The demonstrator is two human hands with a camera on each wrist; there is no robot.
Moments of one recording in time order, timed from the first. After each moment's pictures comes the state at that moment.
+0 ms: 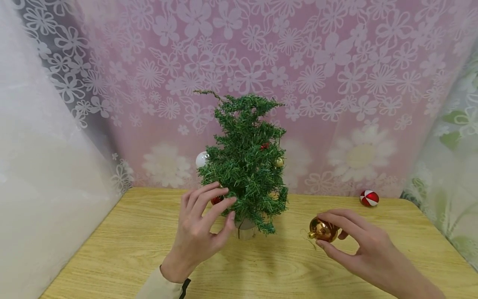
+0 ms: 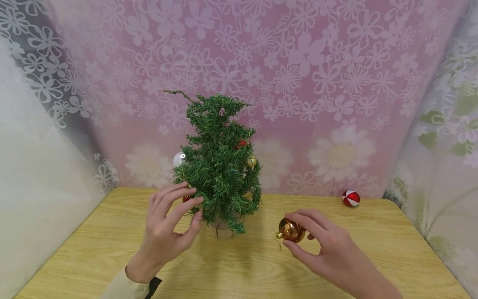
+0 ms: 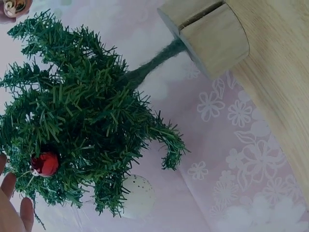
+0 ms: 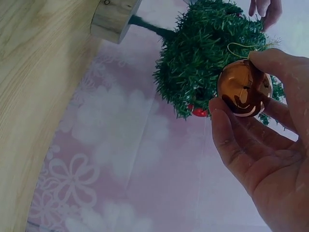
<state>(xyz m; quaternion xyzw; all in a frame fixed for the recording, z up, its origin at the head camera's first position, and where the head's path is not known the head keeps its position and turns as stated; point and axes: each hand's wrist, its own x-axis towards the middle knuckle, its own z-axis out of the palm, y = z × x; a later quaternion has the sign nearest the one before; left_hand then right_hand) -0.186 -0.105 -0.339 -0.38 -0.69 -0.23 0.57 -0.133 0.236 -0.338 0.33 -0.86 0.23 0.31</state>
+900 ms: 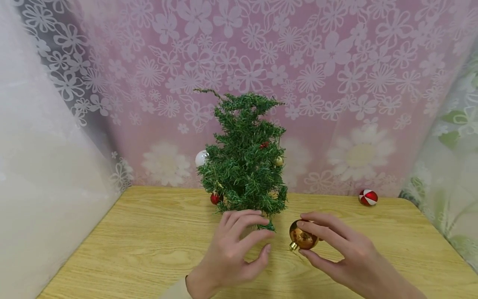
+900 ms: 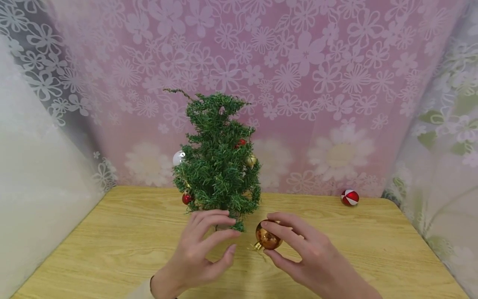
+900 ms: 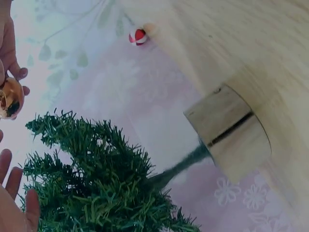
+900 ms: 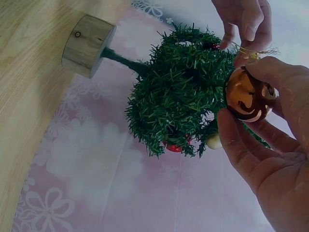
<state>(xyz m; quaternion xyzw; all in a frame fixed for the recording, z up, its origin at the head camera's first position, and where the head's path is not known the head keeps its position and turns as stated) -0.164 -0.059 -0.359 -0.48 -0.68 -0.25 0.50 -0.126 0.199 -0.330 0.42 -0.79 0.25 0.36</state>
